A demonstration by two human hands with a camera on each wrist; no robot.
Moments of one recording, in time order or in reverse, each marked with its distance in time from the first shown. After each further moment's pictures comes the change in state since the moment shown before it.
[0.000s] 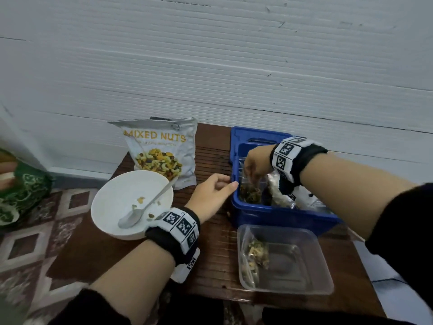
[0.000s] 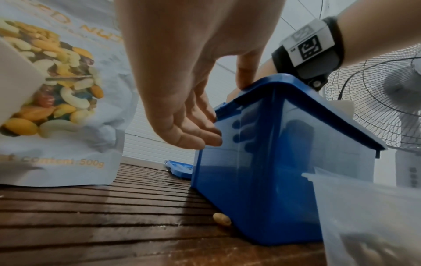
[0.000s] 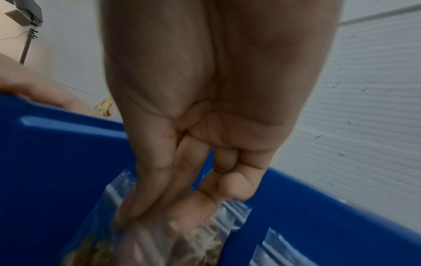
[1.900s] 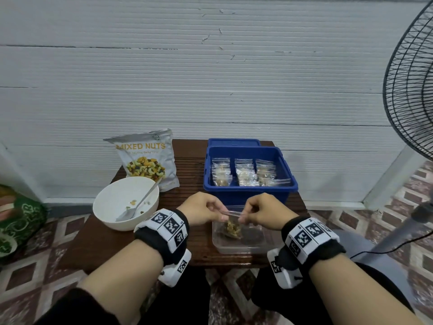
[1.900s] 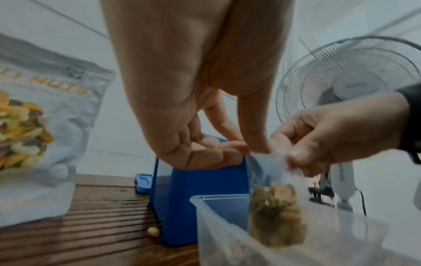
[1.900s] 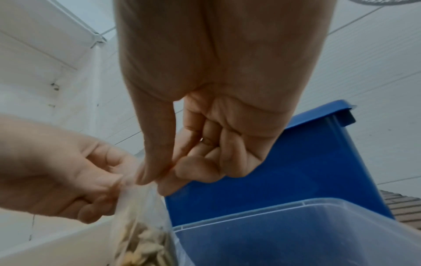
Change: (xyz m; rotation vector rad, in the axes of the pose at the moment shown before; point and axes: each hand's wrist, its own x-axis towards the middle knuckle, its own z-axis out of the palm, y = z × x) left_hand -0.088 0.035 0.024 0.362 -0.325 0.069; right_hand -0.155 -0.024 0.156 0.887 0.476 -0.027
